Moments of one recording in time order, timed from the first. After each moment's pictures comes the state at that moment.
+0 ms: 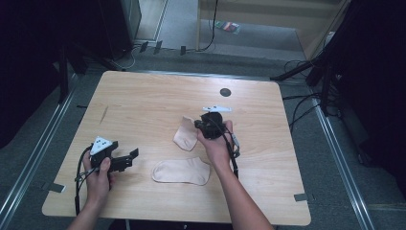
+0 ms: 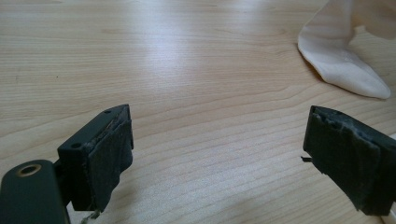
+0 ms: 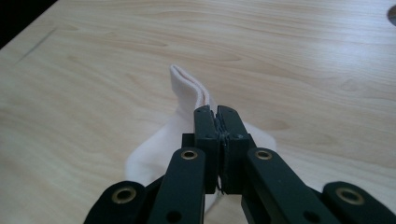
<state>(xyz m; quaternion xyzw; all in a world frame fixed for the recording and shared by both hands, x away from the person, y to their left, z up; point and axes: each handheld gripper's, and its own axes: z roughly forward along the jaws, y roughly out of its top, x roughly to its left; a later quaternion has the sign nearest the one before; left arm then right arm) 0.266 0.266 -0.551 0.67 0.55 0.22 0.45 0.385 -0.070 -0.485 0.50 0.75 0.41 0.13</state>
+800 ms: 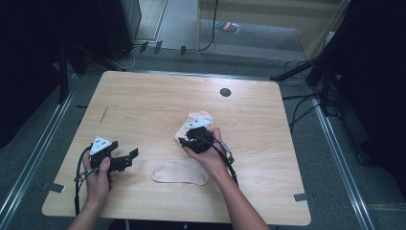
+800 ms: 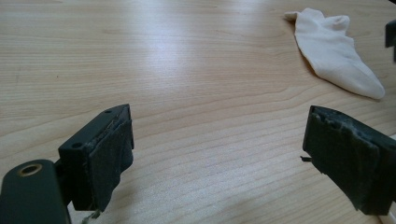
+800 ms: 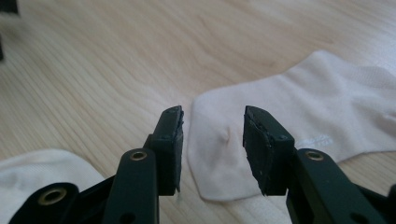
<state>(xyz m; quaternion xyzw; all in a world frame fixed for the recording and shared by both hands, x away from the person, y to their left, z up) 0.266 0.266 -0.551 0.67 0.55 0.22 0.45 0.349 -0.034 -0.510 0.35 0.85 0.37 0.15</state>
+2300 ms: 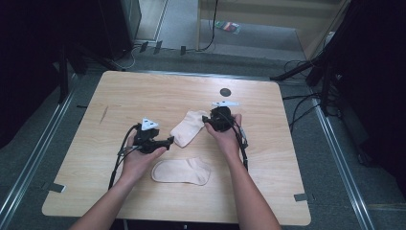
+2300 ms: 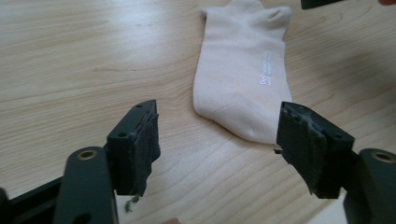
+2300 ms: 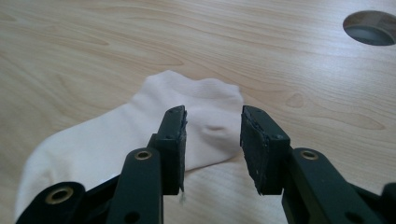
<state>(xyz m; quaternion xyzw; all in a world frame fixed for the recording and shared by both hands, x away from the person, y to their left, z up) 0.335 0.149 -0.520 0.74 0.52 0.17 0.39 0.429 -0.098 -0.511 0.49 0.76 0.39 0.16</state>
